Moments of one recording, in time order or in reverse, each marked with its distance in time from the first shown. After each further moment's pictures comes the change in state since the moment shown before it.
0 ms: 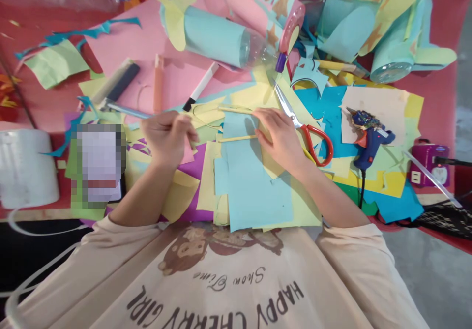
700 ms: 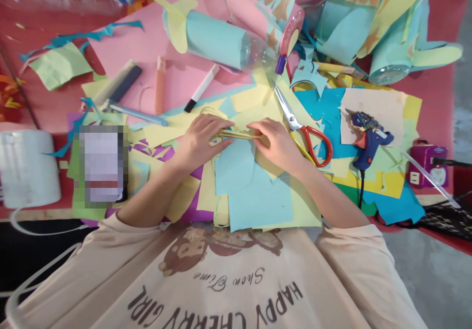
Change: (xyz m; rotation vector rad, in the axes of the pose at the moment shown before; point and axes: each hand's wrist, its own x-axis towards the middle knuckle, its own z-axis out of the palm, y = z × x) left_hand -0.004 -0.015 0.015 0.442 -0.414 0.381; right_hand -0.001 -0.005 -0.001 0.196 -0.089 0.021
